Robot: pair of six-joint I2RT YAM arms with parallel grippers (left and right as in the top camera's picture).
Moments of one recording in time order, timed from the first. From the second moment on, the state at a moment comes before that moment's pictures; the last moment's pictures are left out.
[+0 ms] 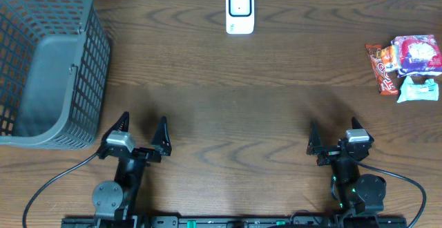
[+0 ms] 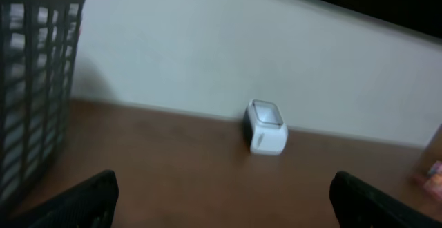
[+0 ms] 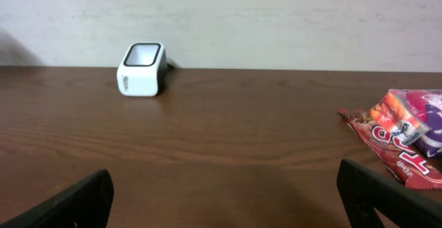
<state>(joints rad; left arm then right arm) -0.10 0.01 0.01 0.07 0.10 -0.26 0.05 0.01 0.01 -0.07 -0.05 0.01</state>
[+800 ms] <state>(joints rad) -0.10 0.01 0.01 -0.10 0.07 0.02 0.05 0.01 0.01 -0.07 -0.05 0.01</state>
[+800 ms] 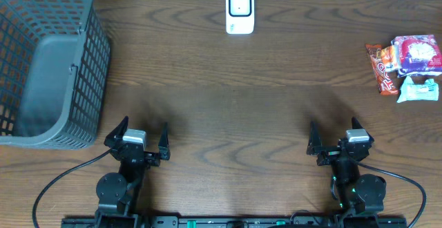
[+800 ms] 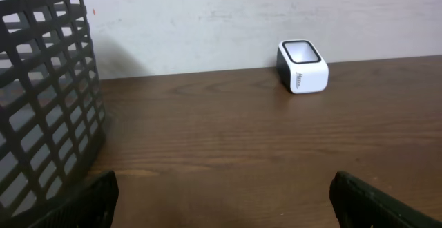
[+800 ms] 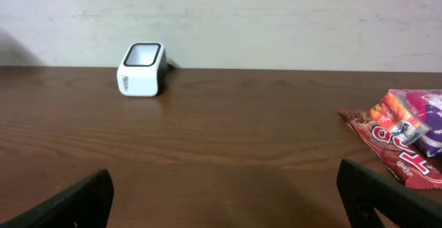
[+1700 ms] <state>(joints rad) -0.06 0.01 0.01 -0.10 0.05 -0.07 0.05 0.01 0.01 -0.07 -0.05 0.01</state>
